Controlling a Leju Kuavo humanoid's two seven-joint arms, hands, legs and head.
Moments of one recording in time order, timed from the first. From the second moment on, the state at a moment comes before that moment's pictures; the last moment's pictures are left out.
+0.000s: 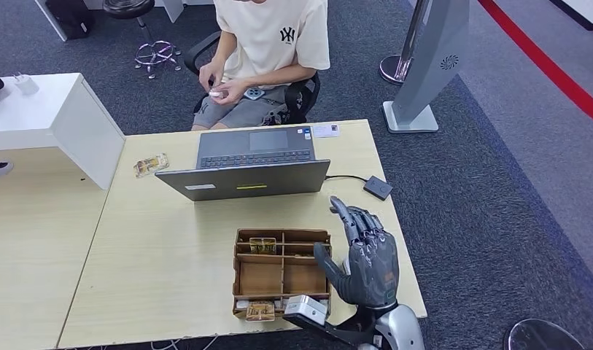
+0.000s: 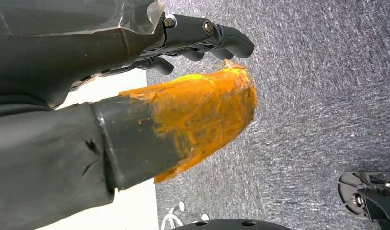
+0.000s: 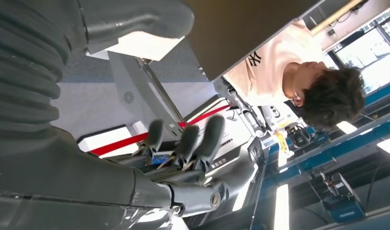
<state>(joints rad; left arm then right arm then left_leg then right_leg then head) -0.07 -0.26 0.92 -0.23 -1.35 0.16 0.24 0.17 0.27 0.27 -1.70 1.27 -0.69 -0.41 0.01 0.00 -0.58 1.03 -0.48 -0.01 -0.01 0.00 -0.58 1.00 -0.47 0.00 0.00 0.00</state>
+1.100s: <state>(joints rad) -0.07 -0.26 0.92 -0.23 -1.28 0.16 0.24 0.14 0.20 0.37 -1.61 1.33 -0.70 -0.30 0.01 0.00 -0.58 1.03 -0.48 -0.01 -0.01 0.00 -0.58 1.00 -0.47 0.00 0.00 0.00</state>
